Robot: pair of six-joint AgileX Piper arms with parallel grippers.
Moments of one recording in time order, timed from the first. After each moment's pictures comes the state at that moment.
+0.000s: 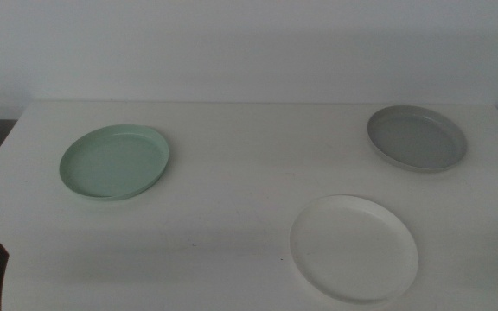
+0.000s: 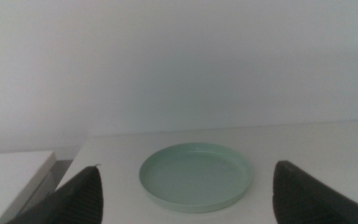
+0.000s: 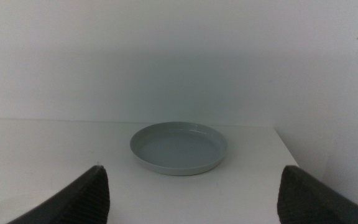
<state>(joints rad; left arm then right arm) -0.06 0.00 0.00 -0.01 0.08 0.02 0.00 0.00 0.00 0.04 0.11 -0.07</state>
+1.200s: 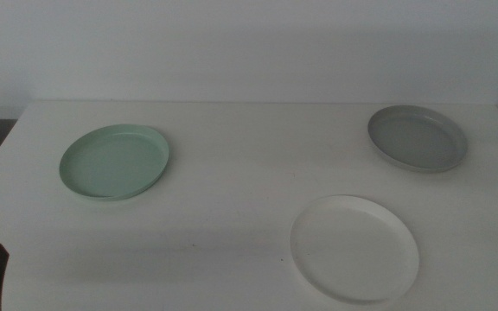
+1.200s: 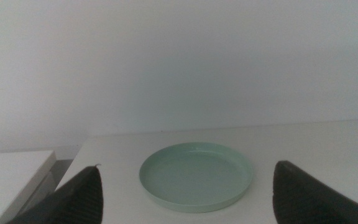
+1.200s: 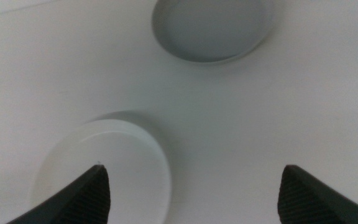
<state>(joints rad) -0.06 0.00 0.00 -0.01 0.08 0.02 0.00 0.88 -0.75 0.17 0.69 0.06</state>
